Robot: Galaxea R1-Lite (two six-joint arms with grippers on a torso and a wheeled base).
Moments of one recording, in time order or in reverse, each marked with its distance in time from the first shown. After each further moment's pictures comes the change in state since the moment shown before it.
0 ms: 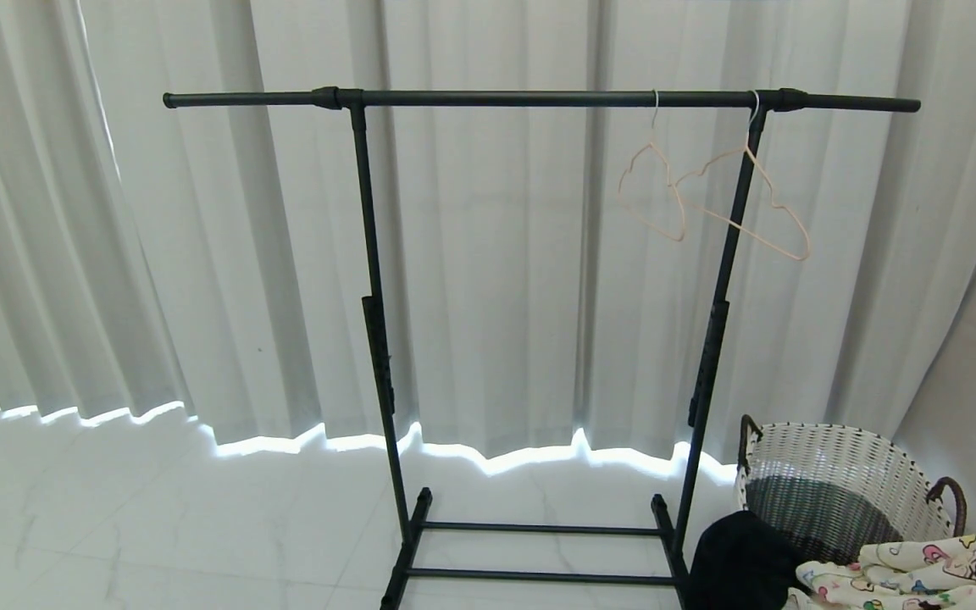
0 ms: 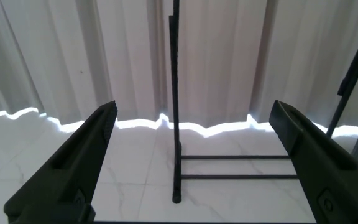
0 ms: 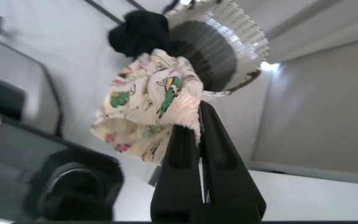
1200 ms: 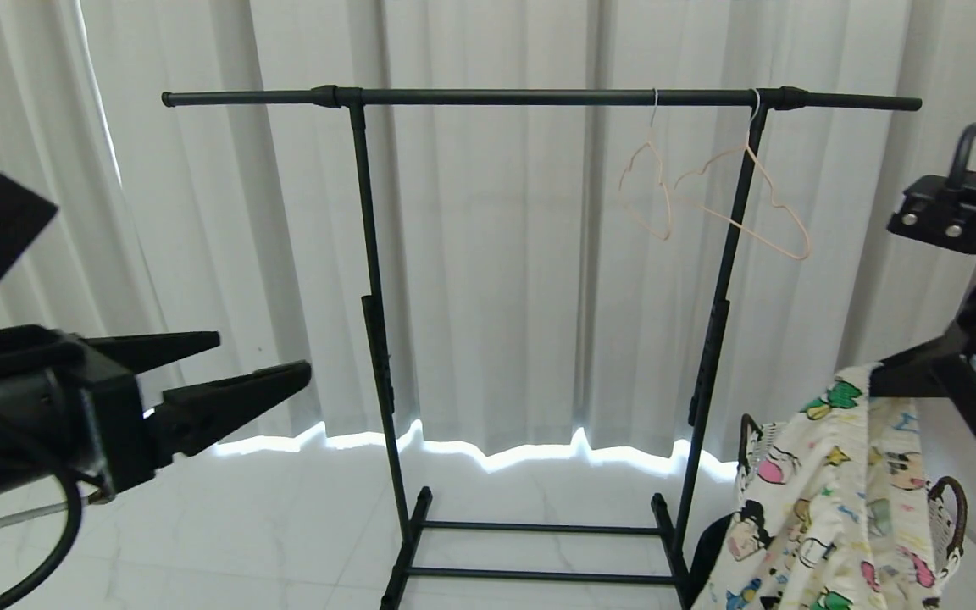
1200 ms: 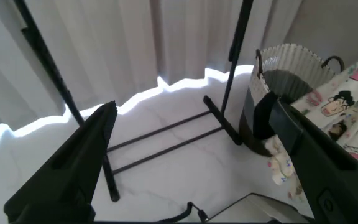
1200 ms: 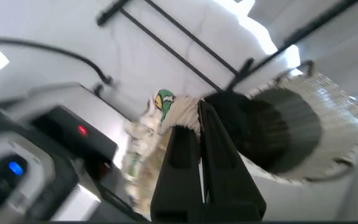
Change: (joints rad) left arm -0.354 1.116 -0.790 -0.035 -0.124 -0.058; right arm 0.501 0.492 -0.267 -0.178 0.000 0.439
